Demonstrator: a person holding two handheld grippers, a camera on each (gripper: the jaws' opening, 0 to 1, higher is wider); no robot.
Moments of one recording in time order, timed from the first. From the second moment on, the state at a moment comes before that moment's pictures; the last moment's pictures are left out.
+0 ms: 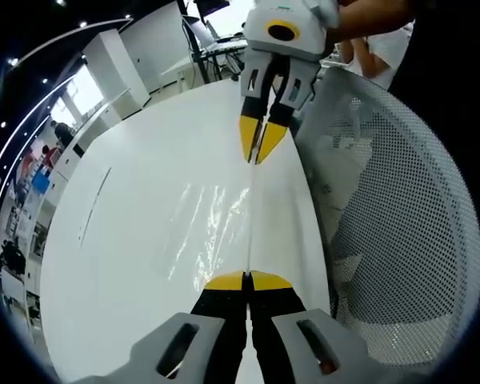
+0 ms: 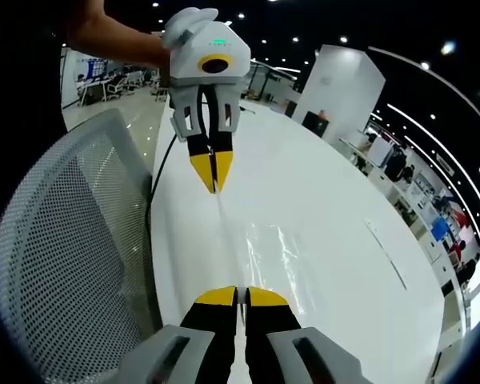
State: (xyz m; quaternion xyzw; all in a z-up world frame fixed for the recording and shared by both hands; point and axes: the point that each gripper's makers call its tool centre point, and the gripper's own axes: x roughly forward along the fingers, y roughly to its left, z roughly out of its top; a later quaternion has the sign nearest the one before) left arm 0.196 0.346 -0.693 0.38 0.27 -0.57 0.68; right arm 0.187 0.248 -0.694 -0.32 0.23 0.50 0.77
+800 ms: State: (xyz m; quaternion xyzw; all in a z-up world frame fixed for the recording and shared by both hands) left arm 0.202 0.345 -0.684 0.37 0.26 -0.57 0.68; right arm 0.193 0.240 -0.687 -0.33 0.22 0.49 0.77
